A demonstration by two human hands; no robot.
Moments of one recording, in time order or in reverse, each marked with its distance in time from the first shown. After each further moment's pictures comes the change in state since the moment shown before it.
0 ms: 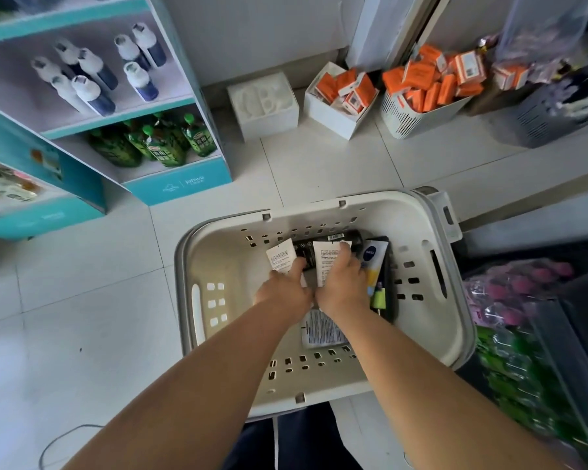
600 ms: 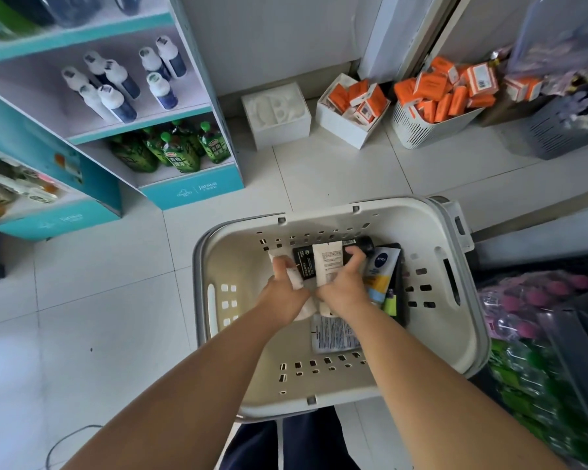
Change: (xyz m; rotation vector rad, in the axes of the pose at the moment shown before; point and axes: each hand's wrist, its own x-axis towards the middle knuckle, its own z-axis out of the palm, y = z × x) left_hand -0.015 -0.022 -0.012 -0.625 0.045 -0.010; right_hand -0.008 -0.013 -0.008 0.583 -0.082 0.029
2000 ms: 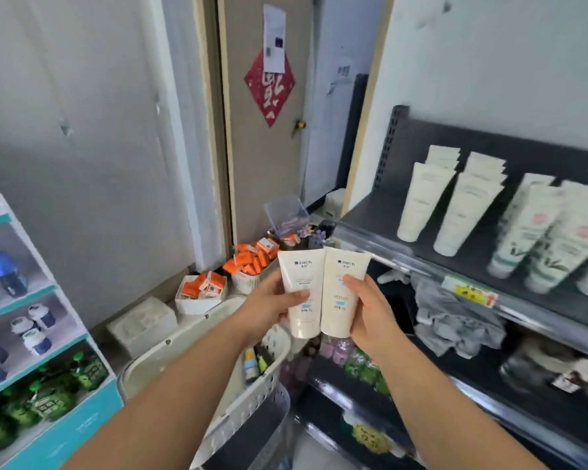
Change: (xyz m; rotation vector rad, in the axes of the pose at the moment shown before) left_hand -0.317 0.171 -0.008 -0.287 -0.686 0.806; right_hand -0.372 0.018 -0.194 1.283 0.426 -0.584
